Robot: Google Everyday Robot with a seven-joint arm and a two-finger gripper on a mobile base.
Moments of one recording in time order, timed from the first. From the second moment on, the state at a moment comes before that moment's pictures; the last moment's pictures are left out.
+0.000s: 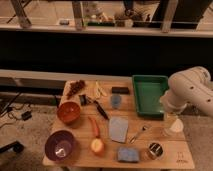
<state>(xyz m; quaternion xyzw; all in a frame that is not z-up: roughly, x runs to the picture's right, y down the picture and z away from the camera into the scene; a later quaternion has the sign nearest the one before) 0.293 0.114 0.681 -0.28 0.02 0.03 0.96</state>
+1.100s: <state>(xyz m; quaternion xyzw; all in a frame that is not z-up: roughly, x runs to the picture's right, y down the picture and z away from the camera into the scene) 0.240 0.131 0.673 -0.26 0.00 -0.01 0.97</state>
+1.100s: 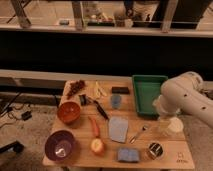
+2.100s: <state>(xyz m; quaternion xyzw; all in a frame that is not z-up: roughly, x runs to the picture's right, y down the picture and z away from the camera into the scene) 0.102 0.200 0.630 -0.27 -0.06 -0.15 0.95</state>
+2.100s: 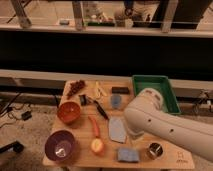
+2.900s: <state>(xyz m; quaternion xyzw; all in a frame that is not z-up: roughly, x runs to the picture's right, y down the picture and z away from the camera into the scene) 0.004 0.231 0.627 -0.24 -0.12 -0.21 0.94</state>
